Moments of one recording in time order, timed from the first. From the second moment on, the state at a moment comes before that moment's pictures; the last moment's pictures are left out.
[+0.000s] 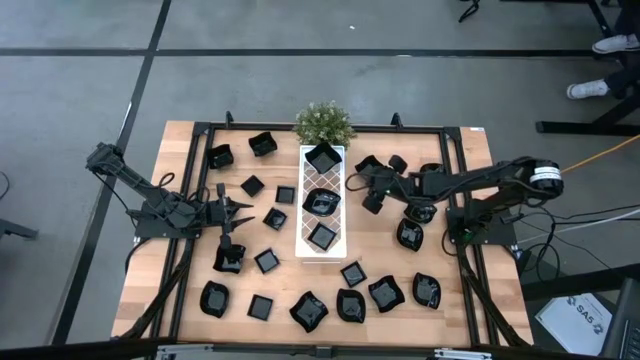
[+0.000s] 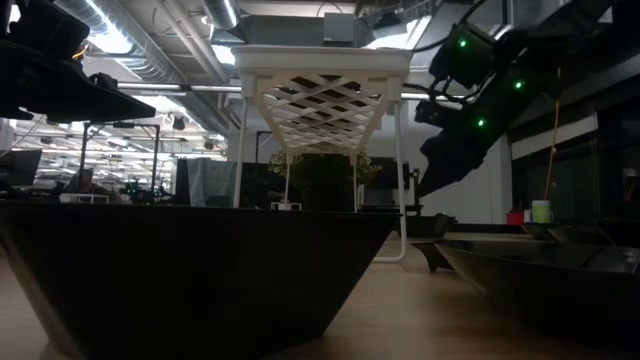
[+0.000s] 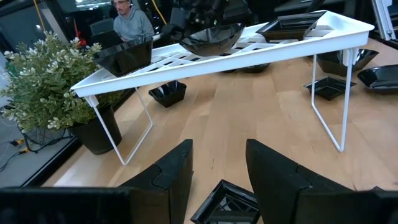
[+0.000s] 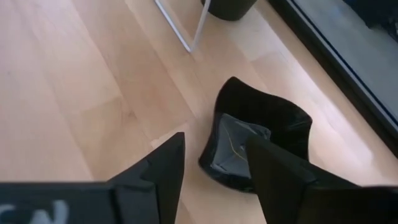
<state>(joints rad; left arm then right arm) -0.56 0.29 0.01 0.08 -0.78 0.07 -0.16 1.39 0.60 -0.03 0.50 0.12</state>
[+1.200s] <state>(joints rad) -0.56 0.29 0.01 0.08 -0.78 0.07 -0.21 1.56 0.60 0.10 0.50 0.10</state>
